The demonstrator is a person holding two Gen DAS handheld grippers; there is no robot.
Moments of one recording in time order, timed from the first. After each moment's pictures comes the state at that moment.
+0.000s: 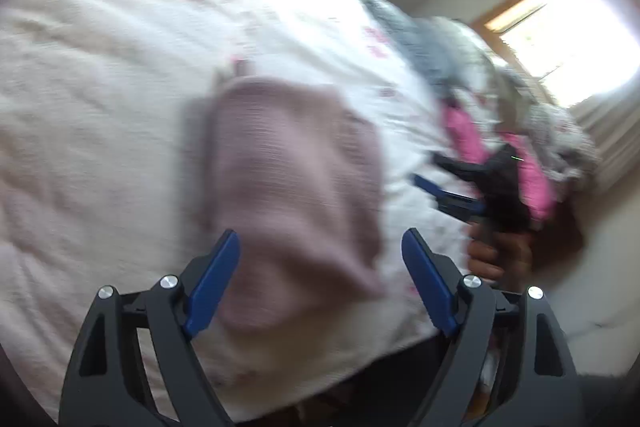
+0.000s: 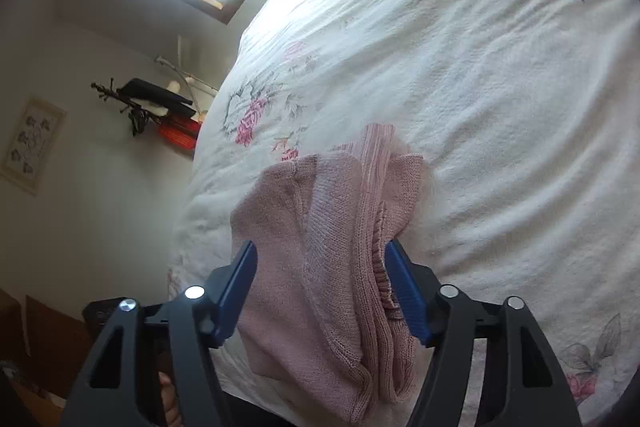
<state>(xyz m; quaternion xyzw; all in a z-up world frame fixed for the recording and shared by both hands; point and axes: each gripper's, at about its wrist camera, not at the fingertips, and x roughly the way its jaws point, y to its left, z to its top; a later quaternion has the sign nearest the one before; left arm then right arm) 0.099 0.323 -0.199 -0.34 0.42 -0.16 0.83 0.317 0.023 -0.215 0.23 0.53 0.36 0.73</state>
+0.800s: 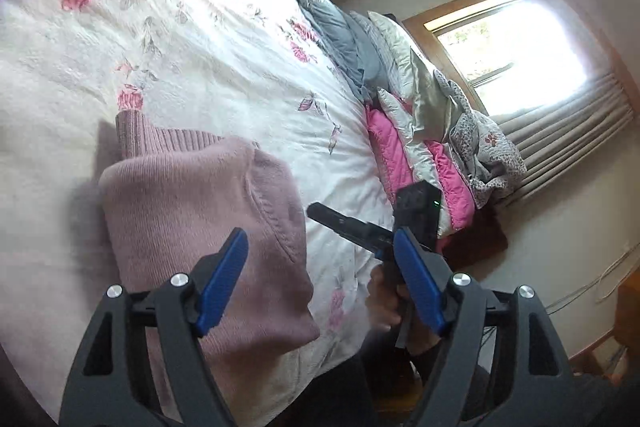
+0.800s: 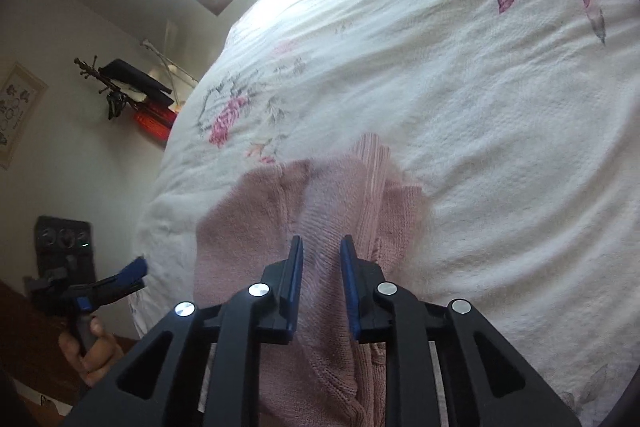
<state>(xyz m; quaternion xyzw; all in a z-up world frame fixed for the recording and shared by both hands) 0.234 0.337 -0.219 -0.40 0.43 -0.27 0.76 0.331 0.034 -0.225 0.19 0.51 0.34 0.77</state>
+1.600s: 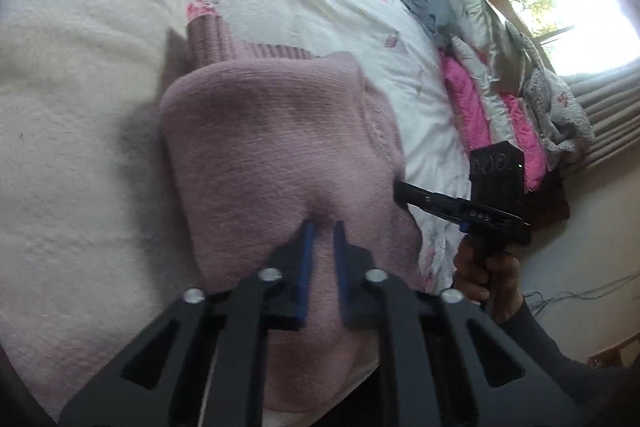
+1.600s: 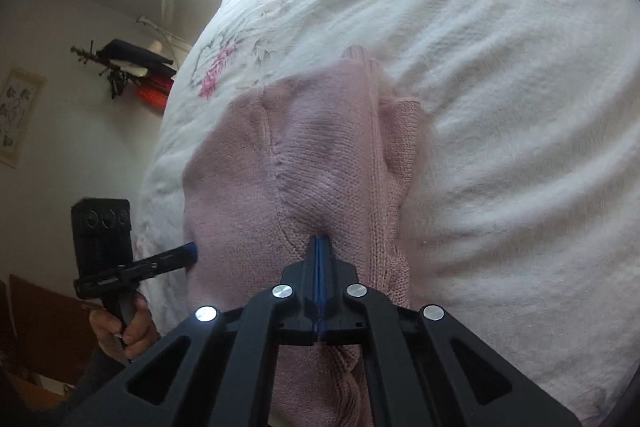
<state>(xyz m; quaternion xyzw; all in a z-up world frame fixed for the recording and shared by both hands) 0.222 0.334 -0.274 -0.33 0.51 -0.21 0.76 0.326 0.036 -0.281 0.20 0.58 0.36 0.70</state>
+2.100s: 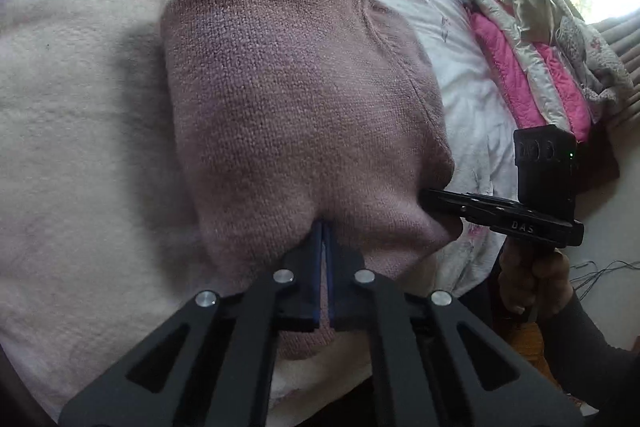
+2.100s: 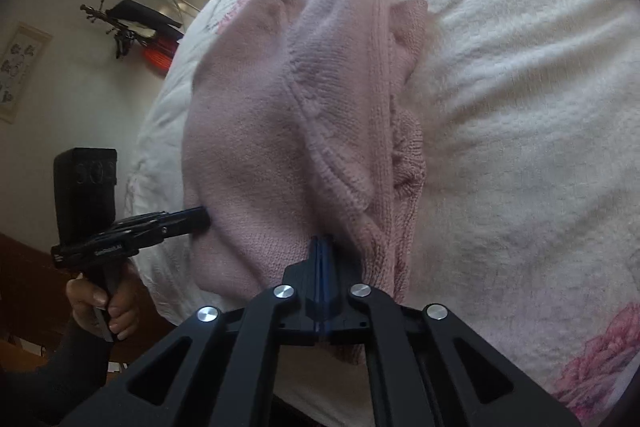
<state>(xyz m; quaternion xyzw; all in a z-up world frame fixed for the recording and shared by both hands) 0.160 0.288 -0.269 -0.24 0.54 -0.19 0.78 0.246 0.034 -0.287 0.13 0.58 0.39 0.70</state>
